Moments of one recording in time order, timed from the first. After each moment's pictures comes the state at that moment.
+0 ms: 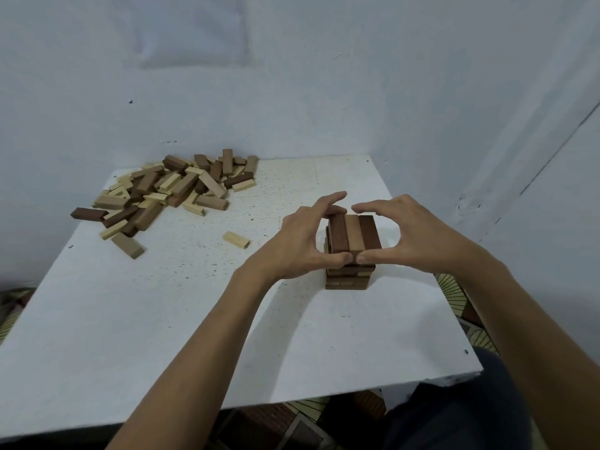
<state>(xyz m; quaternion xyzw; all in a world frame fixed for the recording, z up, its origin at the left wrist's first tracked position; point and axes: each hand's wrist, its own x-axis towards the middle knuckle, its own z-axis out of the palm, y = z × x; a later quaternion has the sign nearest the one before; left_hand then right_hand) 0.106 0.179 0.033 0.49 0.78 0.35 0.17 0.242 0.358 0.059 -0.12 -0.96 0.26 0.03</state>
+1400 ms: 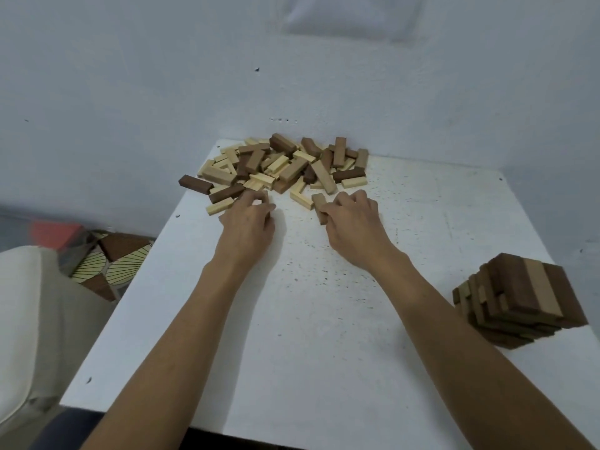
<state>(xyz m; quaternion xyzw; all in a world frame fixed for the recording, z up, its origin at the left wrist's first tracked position) -0.074 0.004 -0.045 0.27 0.93 0.23 -0.12 0.007 0.191 -0.022 -0.03 -0.99 0.08 0.10</state>
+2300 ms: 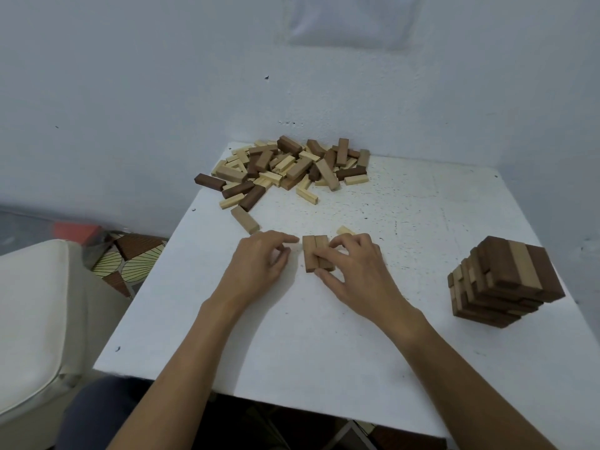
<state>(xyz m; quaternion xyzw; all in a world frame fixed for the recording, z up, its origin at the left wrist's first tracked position) 0.008 -0.026 -0.036 0.33 0.89 0.31 -0.06 0.095 0.164 -0.053 0.02 -0.97 0.15 0.17</state>
